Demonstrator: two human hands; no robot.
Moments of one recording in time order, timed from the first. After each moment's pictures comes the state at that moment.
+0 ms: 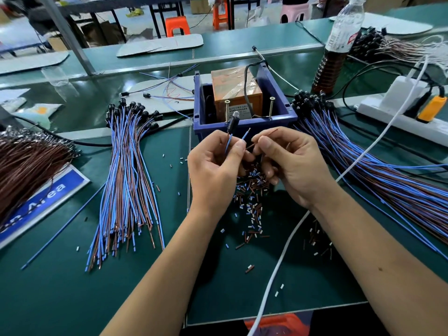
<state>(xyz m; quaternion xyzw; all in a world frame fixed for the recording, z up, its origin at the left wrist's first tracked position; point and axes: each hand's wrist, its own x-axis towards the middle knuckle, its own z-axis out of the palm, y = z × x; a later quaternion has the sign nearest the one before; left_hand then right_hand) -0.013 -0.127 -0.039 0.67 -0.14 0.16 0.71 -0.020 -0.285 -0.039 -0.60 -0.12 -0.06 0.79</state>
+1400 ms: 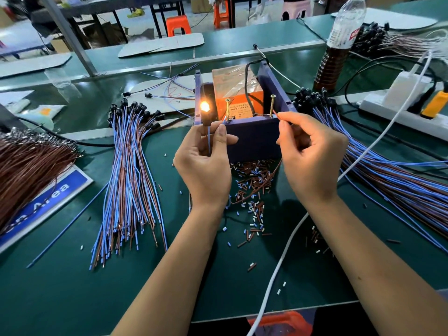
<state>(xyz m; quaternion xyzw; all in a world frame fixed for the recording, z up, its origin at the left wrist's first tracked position) -0.004 -0.131 -0.037 0.67 -0.04 0.32 0.67 -0.023 -0.280 -0.030 -0.78 -0.04 -0.47 0.42</state>
